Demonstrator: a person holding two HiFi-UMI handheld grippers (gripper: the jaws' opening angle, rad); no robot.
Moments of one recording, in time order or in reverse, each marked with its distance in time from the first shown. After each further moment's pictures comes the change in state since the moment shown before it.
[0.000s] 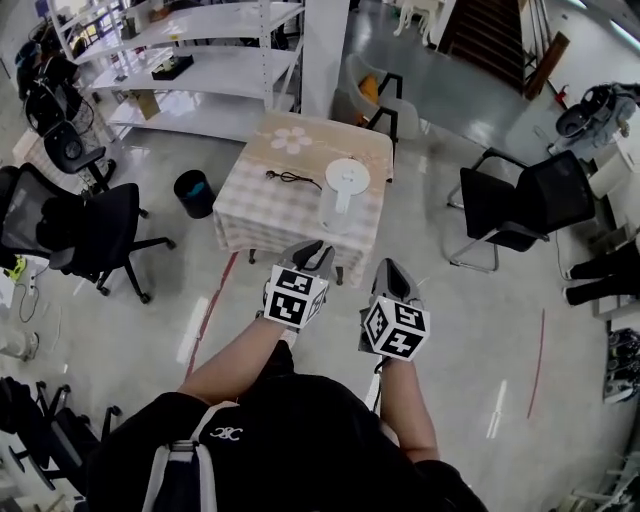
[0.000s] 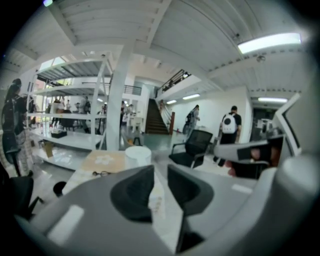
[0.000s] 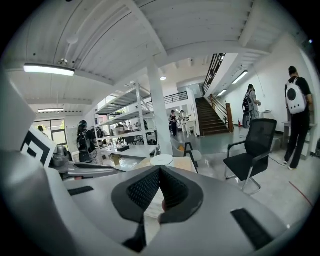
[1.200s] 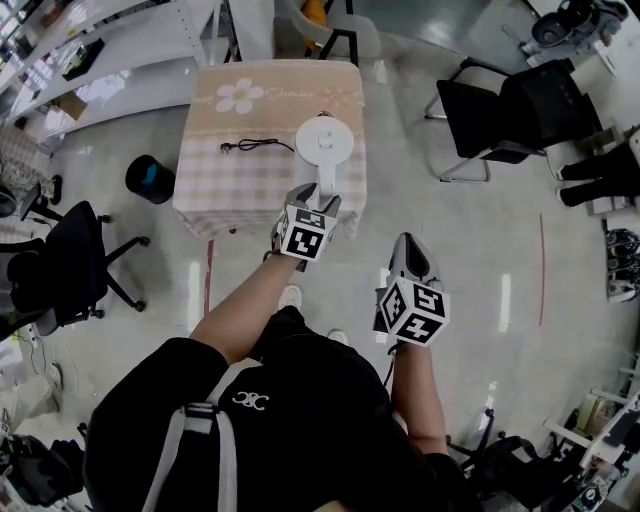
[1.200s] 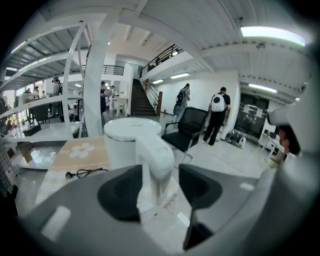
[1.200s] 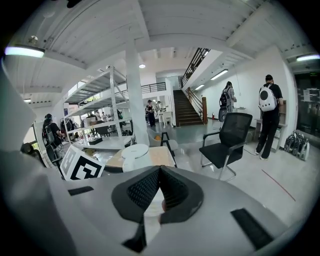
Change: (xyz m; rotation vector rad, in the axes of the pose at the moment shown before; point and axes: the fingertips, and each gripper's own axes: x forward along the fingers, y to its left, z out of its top) left arm 0.202 0.065 -0.063 0.094 0.202 -0.193; right arm 0.066 -0.049 -0.024 0.061 0.112 -0.304
